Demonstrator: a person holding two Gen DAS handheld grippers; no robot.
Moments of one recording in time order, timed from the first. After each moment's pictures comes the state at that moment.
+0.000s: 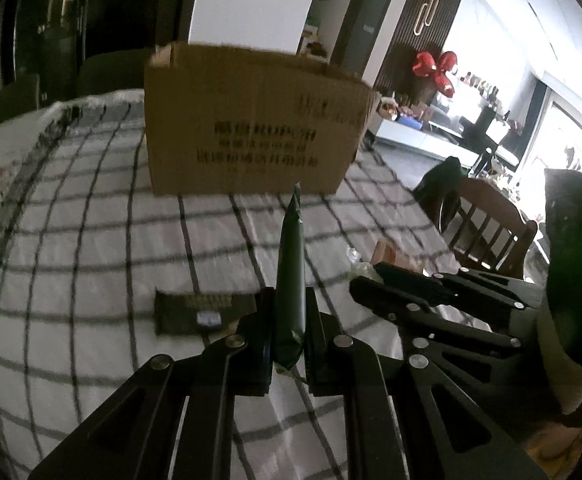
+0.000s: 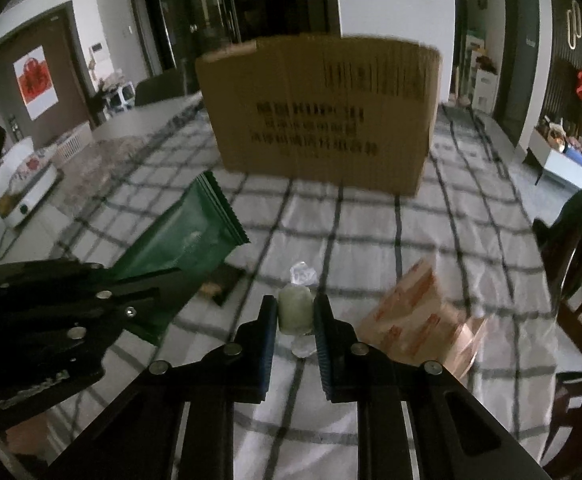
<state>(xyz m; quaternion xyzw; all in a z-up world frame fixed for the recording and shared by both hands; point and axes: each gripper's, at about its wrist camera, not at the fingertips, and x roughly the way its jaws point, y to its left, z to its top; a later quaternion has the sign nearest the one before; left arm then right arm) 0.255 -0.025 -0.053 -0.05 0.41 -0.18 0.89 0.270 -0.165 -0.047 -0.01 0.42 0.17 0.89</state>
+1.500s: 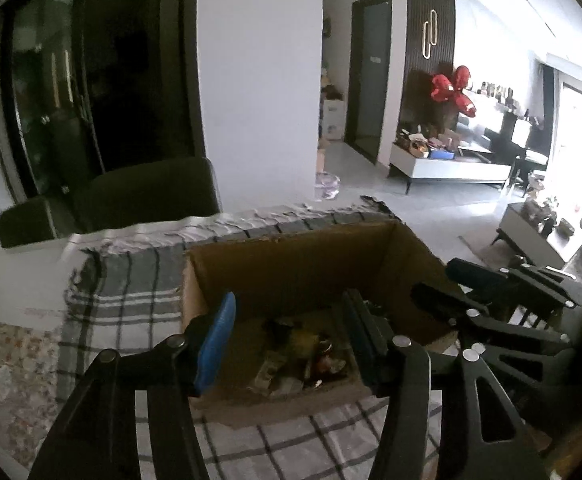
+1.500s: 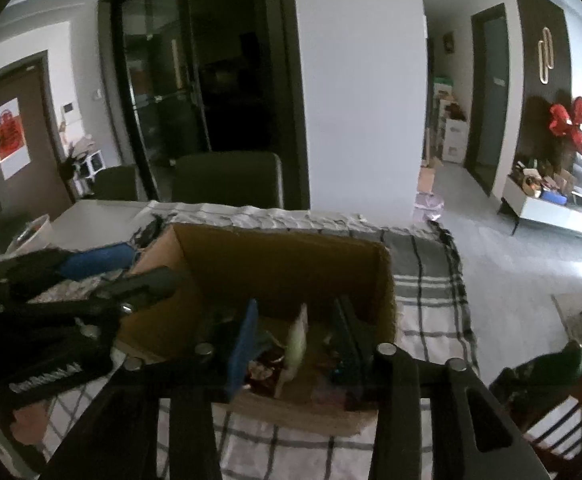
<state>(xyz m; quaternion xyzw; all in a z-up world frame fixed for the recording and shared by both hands) 0.425 -0.028 0.052 0.04 0.32 -0.12 0.94 0.437 -0.183 0.053 0.00 0.33 0.12 0.94</state>
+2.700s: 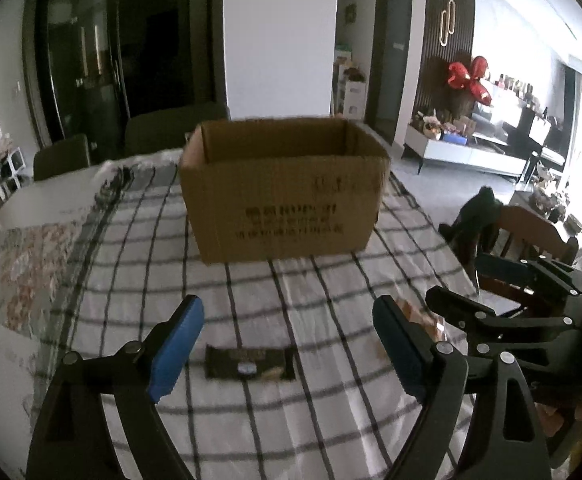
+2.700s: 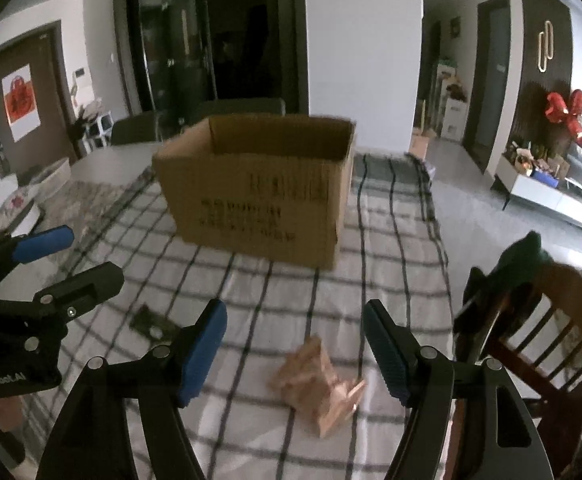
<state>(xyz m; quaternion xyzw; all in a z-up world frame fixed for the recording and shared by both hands) 0.251 -0.056 0.003 0.02 0.37 -0.07 0.93 0.283 -0.220 0.014 -0.03 0.39 0.13 0.91</state>
